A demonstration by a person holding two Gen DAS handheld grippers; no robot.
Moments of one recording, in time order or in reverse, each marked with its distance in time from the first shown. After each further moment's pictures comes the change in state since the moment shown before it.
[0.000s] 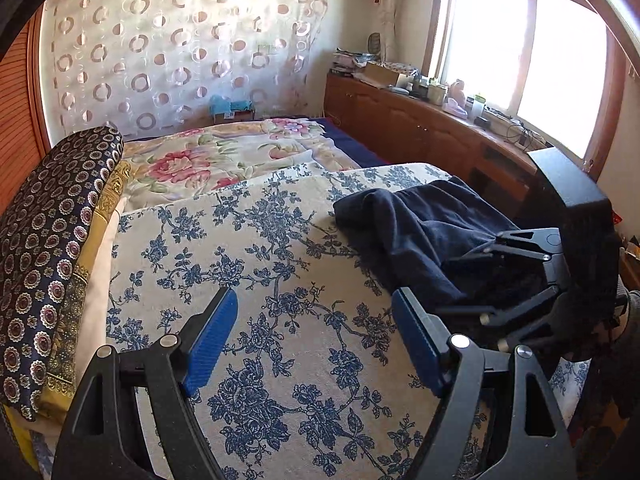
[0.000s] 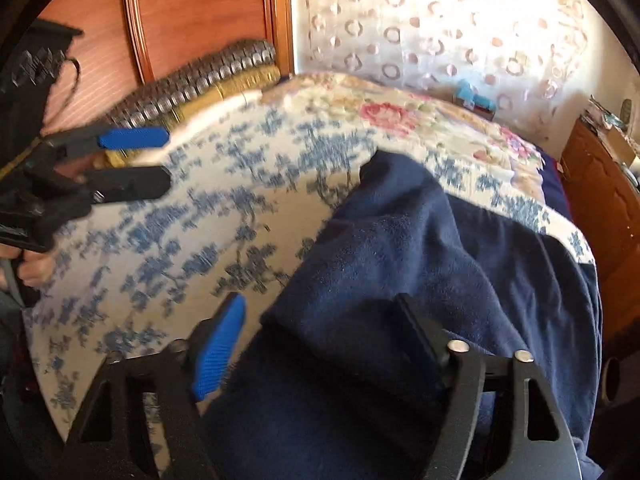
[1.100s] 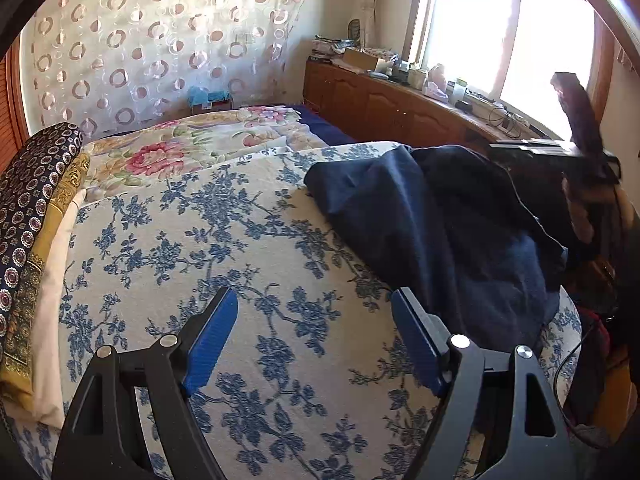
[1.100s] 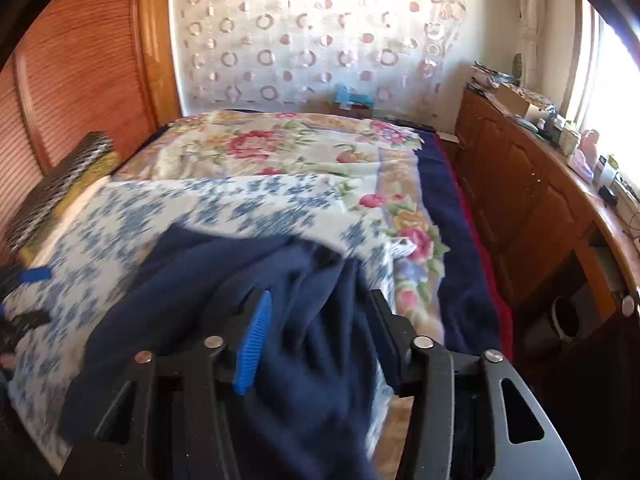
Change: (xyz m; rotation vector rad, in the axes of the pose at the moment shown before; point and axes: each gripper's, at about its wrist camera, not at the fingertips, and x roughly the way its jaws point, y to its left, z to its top) left arm 0.012 -0.045 -0.009 0.037 0.043 -0.055; right arm -0.082 -0.166 -0.033 0.288 -0.103 -0.255
